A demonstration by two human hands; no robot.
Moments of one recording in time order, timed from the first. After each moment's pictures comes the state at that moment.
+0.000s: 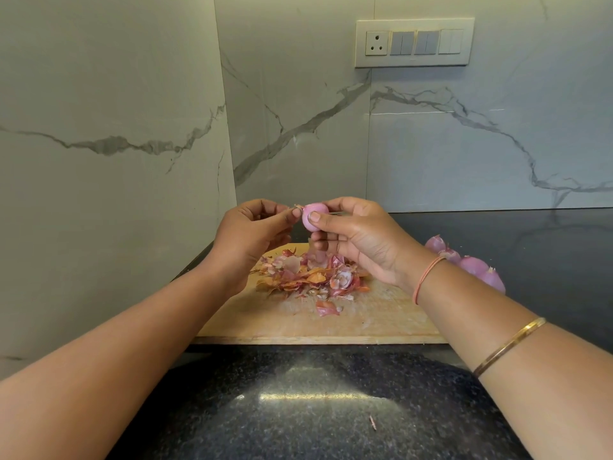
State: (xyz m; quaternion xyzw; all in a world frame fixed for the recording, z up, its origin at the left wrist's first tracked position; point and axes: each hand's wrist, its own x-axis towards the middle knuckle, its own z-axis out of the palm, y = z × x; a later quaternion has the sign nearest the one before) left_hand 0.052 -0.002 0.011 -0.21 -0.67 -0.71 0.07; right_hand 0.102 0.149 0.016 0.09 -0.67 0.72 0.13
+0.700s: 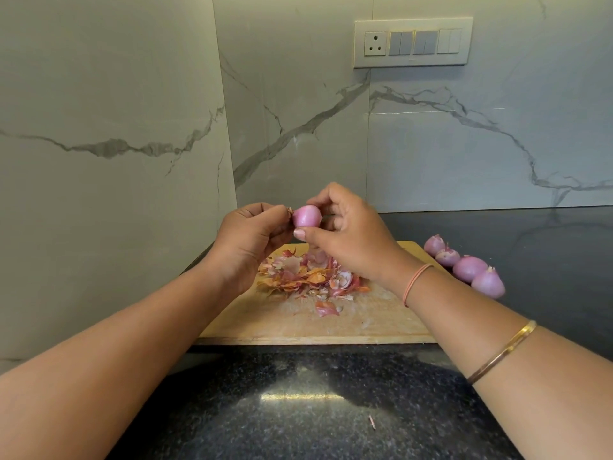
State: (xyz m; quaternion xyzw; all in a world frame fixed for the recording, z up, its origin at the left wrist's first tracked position) left_hand 0.058 0.002 0.016 -0.21 -0.61 -0.77 0.01; right_hand 0.099 0.141 0.011 0.14 -0.82 0.46 0.30
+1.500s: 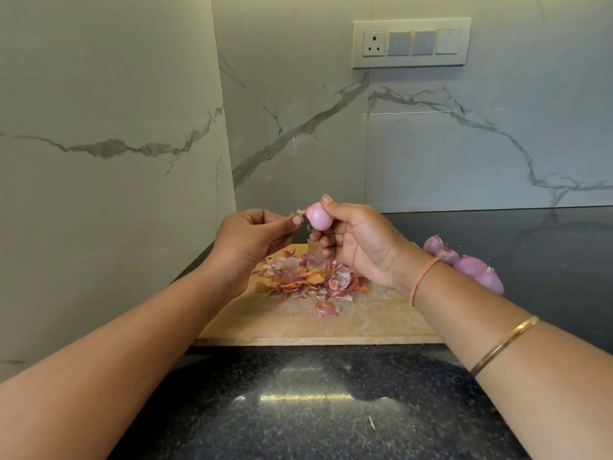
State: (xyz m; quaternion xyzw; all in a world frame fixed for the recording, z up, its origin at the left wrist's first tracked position) left_hand 0.053 0.000 0.011 -0.19 -0.65 -0.74 0.03; right_hand 0.102 0.144 0.018 0.05 -0.65 0.76 0.09
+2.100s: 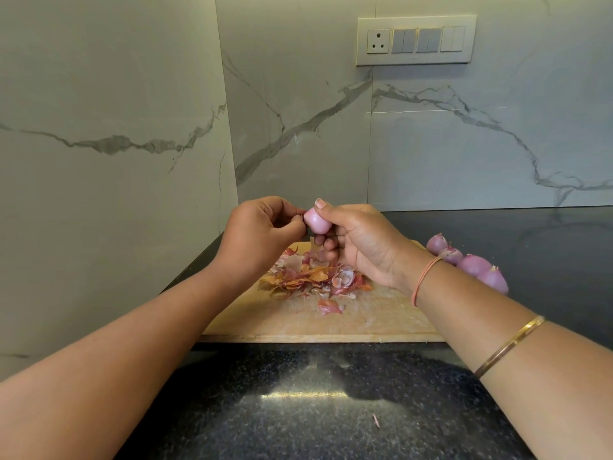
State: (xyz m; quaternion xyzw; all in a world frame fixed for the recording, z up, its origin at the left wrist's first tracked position) left_hand 0.056 -0.001 0.009 -0.33 -0.75 -0.53 0.22; right_hand 0.102 0.141 0.016 0.05 -0.69 0.71 0.11
